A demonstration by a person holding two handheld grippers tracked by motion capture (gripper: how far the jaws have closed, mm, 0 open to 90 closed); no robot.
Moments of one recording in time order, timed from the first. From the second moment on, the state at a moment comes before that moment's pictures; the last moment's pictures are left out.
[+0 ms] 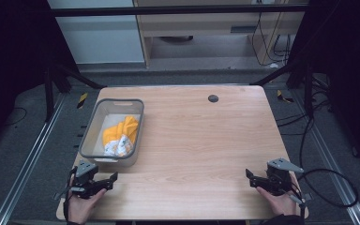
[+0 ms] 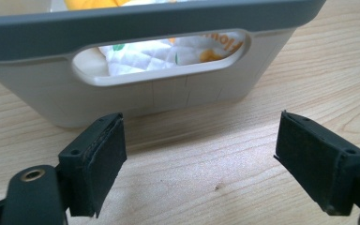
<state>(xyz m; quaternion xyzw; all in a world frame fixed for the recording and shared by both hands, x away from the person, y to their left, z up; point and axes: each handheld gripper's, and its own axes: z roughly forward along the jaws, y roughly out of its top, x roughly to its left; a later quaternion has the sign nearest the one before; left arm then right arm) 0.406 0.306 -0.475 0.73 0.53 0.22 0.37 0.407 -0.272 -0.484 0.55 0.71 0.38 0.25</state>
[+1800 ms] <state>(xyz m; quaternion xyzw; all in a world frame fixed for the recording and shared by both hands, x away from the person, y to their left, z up) 0.420 0.314 -0.391 0.72 0.48 0.25 0.43 0.409 -0.265 -0.486 0.53 0.72 0.37 0.25</state>
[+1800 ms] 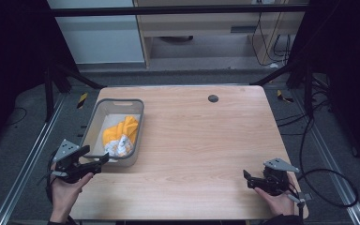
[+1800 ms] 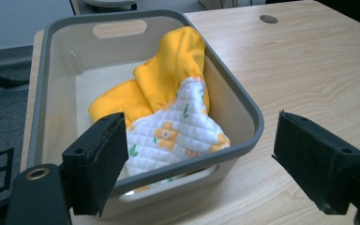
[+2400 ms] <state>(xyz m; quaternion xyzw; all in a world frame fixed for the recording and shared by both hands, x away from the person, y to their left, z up) 0.445 0.301 -0.386 0.73 0.47 0.25 0.42 0.409 -0.265 -0.487 0.53 0.72 0.37 0.25</state>
